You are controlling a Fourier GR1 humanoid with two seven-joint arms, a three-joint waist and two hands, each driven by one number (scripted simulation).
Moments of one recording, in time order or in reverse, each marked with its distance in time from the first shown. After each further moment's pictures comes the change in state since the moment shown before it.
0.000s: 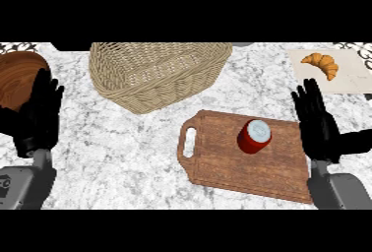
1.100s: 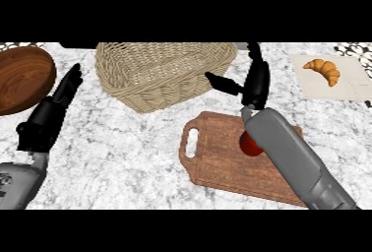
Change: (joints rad) left arm -0.025 0.163 -0.171 0.010 -0.179 -0.276 -0.171; right arm -0.595 0.074 0.331 0.473 0.451 -0.698 0.330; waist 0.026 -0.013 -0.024
